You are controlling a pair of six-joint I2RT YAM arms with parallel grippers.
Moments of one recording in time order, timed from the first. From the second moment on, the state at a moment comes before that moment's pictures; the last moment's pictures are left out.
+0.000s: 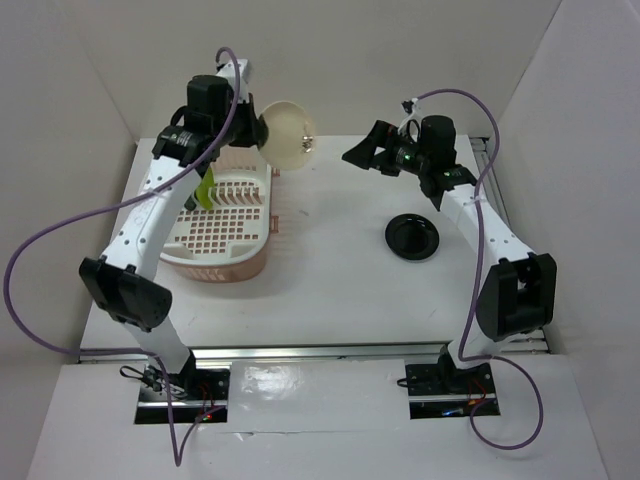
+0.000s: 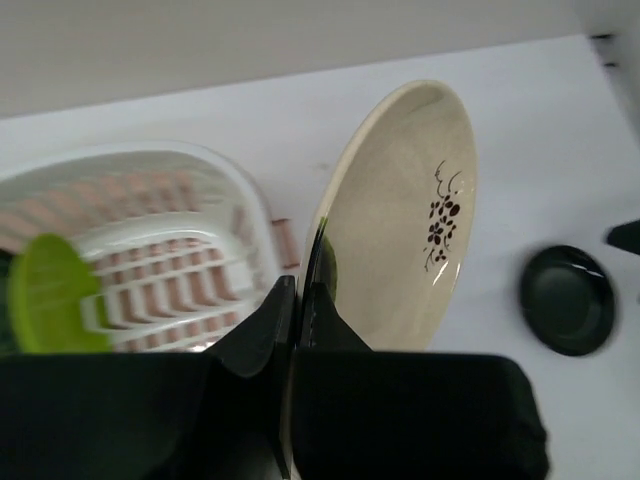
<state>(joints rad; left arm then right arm) -0.30 1.74 1.98 -0.67 0.08 -0.24 0.21 1.57 1.37 -0.08 -0.58 0.57</state>
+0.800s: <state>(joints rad) -0.34 1.73 1.77 -0.47 -0.81 0.15 0.22 1.71 1.35 -0.08 -0.64 0.57</state>
